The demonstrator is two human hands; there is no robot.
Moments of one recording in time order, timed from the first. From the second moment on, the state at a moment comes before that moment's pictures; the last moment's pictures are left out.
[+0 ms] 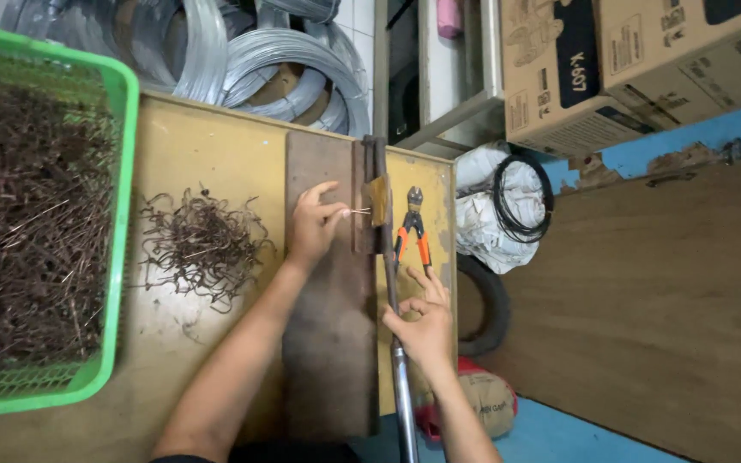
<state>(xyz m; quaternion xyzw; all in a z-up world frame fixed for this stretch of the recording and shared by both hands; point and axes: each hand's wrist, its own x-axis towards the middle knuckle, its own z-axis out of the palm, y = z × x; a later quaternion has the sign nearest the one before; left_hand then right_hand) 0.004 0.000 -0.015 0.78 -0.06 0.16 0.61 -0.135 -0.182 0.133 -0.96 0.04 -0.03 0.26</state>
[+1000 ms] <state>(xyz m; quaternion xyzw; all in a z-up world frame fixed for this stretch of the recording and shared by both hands) 0.007 -0.027 -0.008 0.80 -0.03 0.17 0.58 -0.139 -0.191 0.107 -0.97 0.04 0.01 0.23</state>
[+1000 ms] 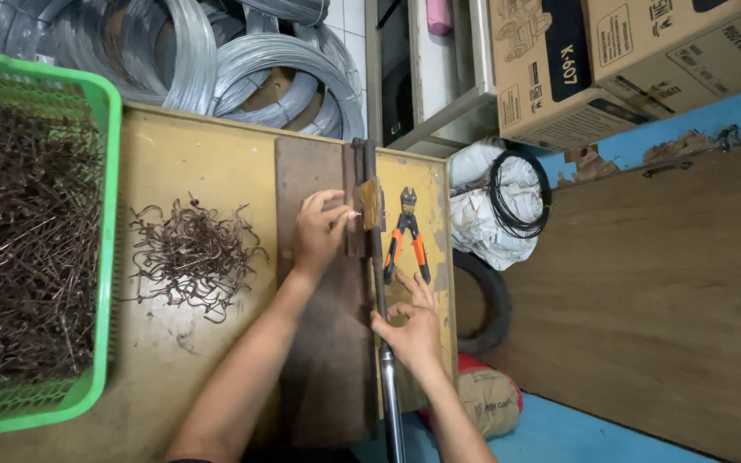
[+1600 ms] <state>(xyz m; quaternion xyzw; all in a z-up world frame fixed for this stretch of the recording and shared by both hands) 0.017 -0.019 -0.005 0.79 -0.07 0.14 0.59 -0.136 -0.189 0.113 -0.97 0.06 0.04 0.24</state>
